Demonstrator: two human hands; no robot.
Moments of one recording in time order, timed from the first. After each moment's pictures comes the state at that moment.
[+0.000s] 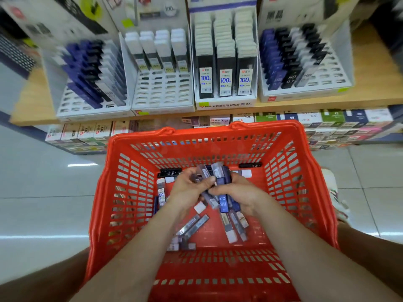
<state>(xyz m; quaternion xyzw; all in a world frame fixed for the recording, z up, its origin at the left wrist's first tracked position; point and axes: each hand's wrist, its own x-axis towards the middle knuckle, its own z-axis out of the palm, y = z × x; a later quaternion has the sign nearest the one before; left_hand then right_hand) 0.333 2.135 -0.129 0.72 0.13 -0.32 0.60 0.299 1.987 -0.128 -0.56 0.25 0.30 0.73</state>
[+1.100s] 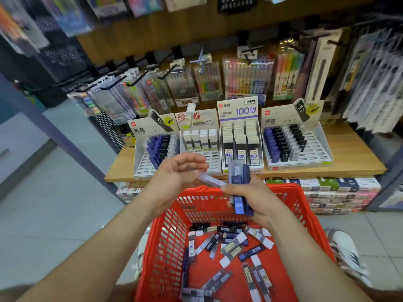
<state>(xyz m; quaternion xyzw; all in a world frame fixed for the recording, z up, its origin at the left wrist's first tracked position) 0.344 2.179 0.117 0.73 -0.09 -0.17 0.66 0.300 1.996 0.062 -0.53 0.14 0.13 0.82</state>
